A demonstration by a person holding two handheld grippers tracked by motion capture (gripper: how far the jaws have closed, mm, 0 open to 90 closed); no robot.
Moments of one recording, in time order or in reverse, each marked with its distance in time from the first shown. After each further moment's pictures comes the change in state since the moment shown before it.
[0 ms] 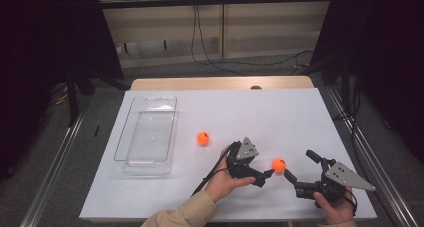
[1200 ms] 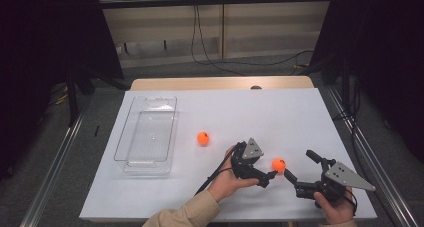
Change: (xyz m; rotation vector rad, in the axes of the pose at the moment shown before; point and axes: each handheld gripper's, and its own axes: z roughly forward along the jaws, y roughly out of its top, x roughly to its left) left arm -0.003 0.001 0.013 0.040 -0.014 0.007; right arm 0.000 0.000 0.000 -0.001 -0.001 0.006
